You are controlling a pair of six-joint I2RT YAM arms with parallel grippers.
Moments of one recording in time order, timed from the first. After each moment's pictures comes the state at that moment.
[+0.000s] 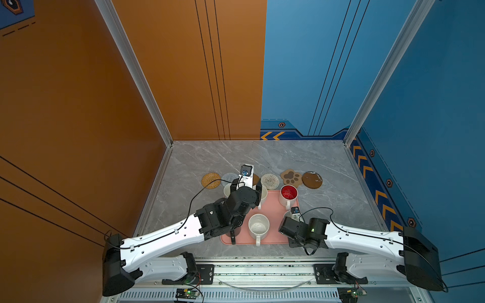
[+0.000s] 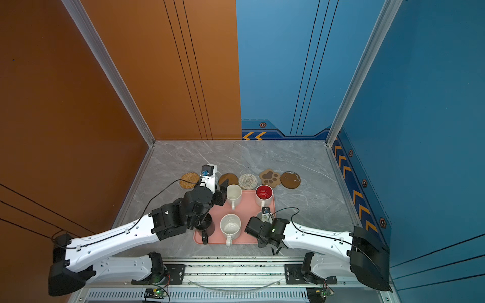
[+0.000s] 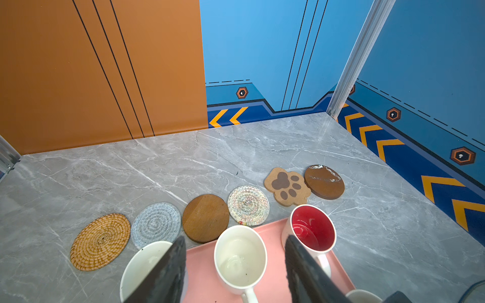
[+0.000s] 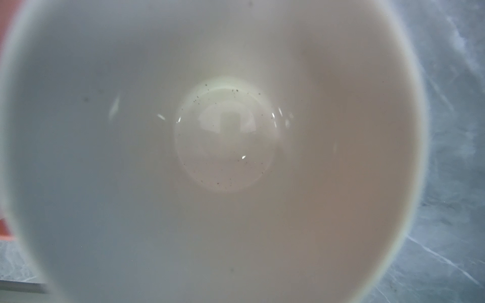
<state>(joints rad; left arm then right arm) -1.09 1.14 1.00 -0.24 -0.75 -0.36 1.11 1.21 0.67 -0.86 0.28 0.97</state>
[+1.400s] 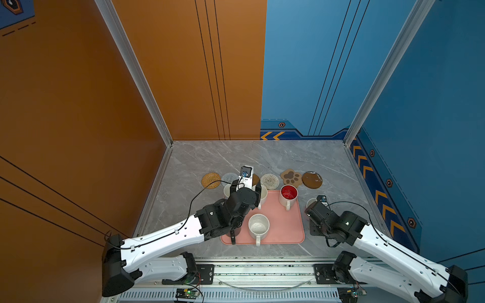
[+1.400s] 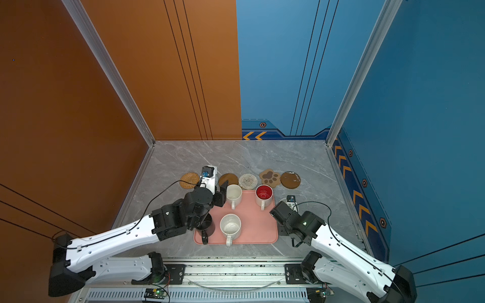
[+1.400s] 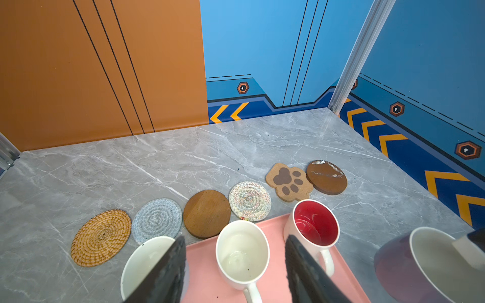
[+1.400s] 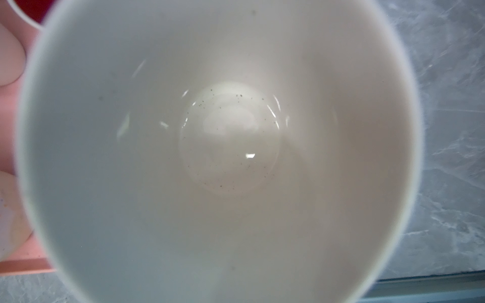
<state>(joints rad) -1.09 1.13 0.98 -0.23 -0.75 -0.36 0.74 0.90 0.73 -1.08 0.33 0.75</state>
